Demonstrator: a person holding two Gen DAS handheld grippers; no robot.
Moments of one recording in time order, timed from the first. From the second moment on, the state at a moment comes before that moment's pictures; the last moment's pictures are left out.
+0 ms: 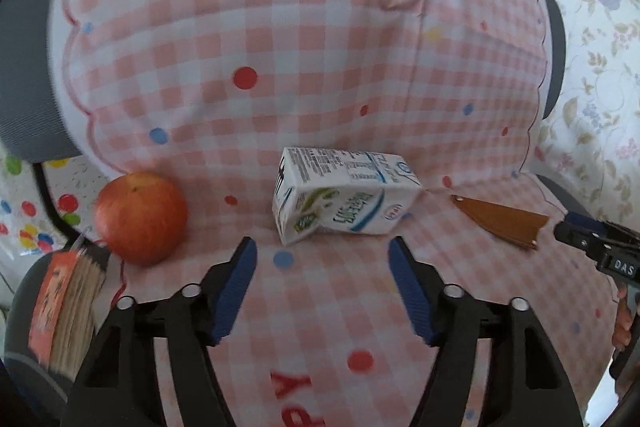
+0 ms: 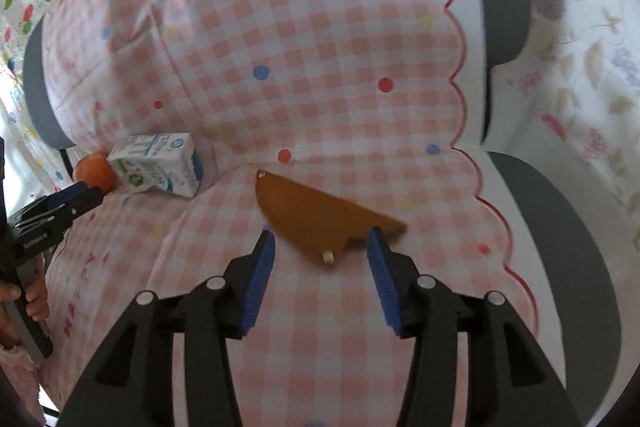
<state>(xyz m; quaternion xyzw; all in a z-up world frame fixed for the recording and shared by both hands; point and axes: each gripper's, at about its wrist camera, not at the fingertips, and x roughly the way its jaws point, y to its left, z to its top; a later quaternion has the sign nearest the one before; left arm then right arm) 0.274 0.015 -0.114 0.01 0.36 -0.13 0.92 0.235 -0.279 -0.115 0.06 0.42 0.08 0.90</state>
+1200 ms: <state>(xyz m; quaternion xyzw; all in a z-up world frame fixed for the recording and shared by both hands) 0.287 -0.069 -0.122 0.14 0.36 -0.21 0.90 0.205 -0.259 -0.114 0.03 0.42 0.13 0.90</state>
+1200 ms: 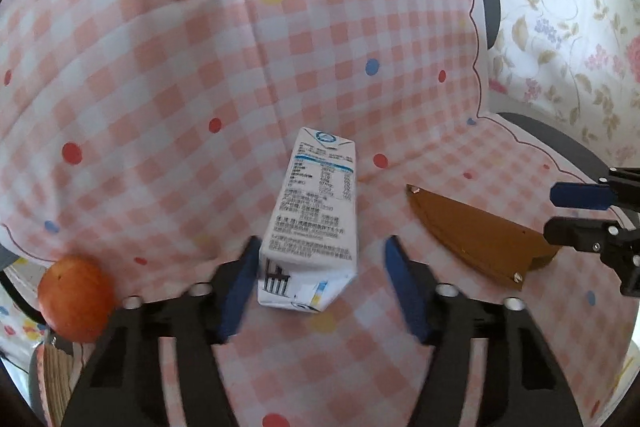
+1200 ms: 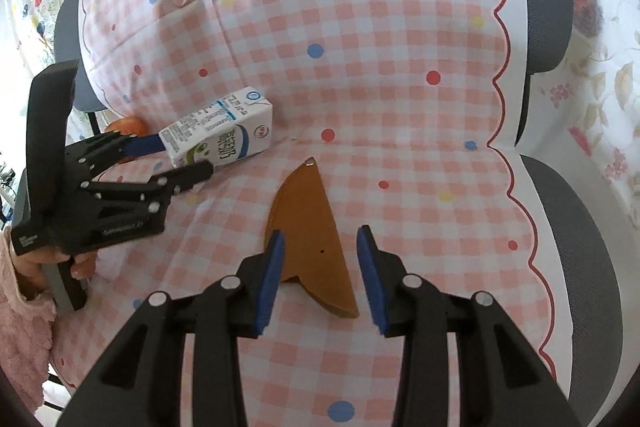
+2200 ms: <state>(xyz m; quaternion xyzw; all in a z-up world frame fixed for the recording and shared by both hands) 0.178 -0.006 -0.112 0.00 0.37 -0.18 0.91 0.215 -0.217 -0.139 -0.05 0.45 0.13 0.88</state>
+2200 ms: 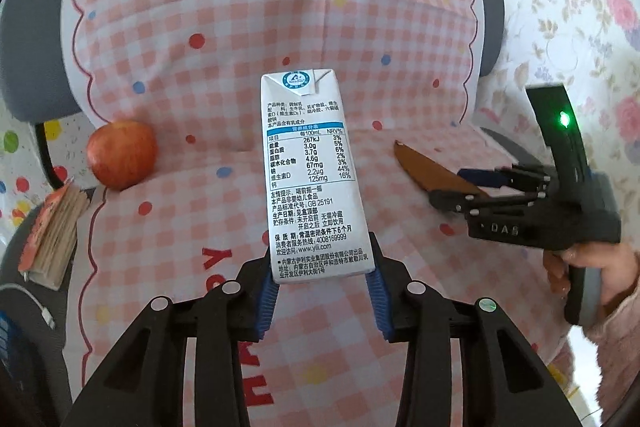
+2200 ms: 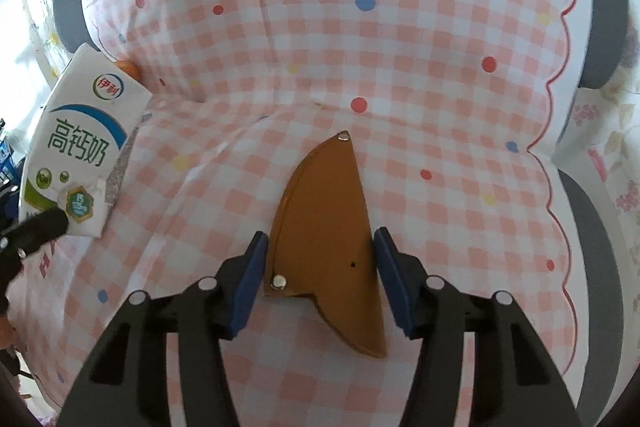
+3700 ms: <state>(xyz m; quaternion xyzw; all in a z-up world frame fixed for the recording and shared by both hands) -0.072 -0.225 -0.146 0.11 0.35 -0.51 0.78 -0.185 -0.379 -0.118 0.12 0.37 -0.16 0.91</state>
